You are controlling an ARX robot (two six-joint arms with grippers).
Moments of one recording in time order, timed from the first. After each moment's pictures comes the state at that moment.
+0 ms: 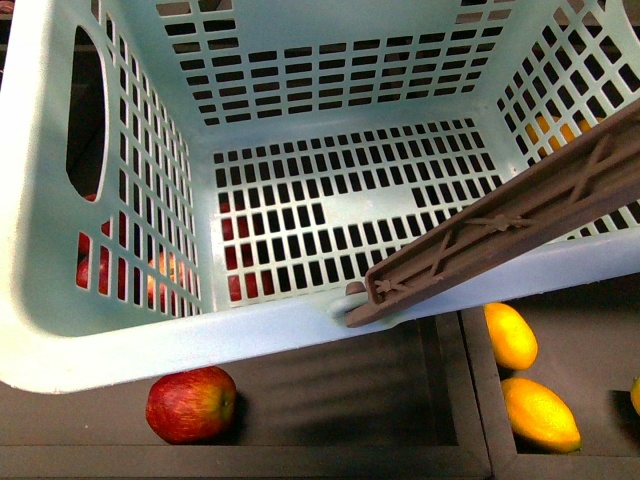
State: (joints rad) left arm -0.66 1.62 1.27 -0.15 0.26 -0.98; right arm 0.11 1.24 0.64 0.32 -0.29 0.40
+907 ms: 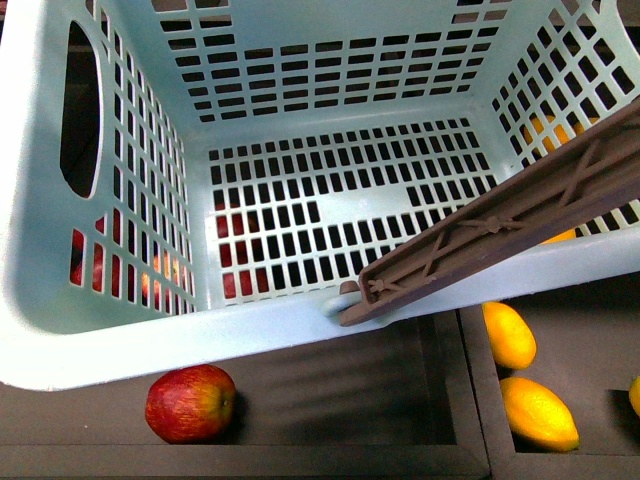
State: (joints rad) left arm -0.66 1.62 1.27 -0.15 0.26 -0.97; right arm 0.00 0.54 0.16 0.38 0.00 0.01
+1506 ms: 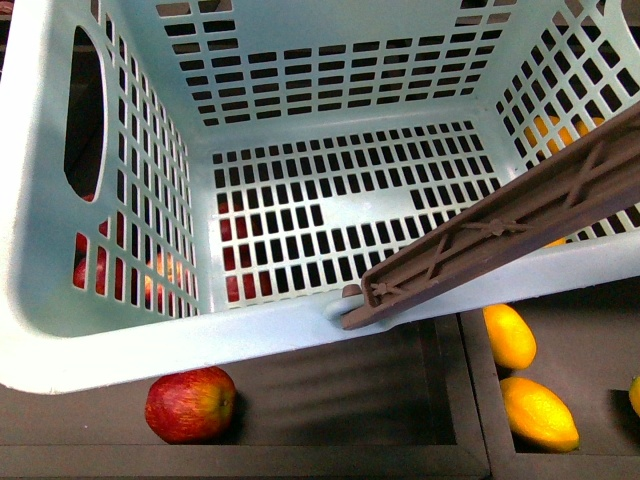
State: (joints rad) left arm -0.66 1.62 1.27 -0.15 0.26 -0.97; right arm 0.00 0.38 0.06 0.32 0.00 0.00
